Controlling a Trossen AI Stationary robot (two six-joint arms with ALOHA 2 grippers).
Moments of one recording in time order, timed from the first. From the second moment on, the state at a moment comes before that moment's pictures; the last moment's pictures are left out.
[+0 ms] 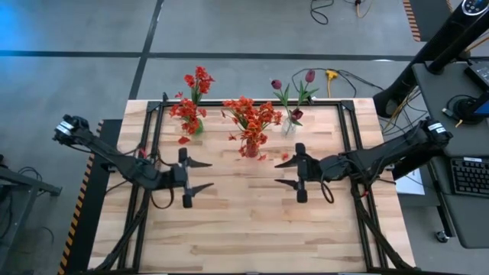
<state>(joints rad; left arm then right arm) -0.52 0.93 0.50 0.27 -0.69 0.04 0.30 1.12 0.72 0.10 0.34 0.00</state>
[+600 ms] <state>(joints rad) -0.28 0.79 0.36 0.44 -0.32 0.27 0.10 1.09 0.52 0.51 0.03 -0.32</state>
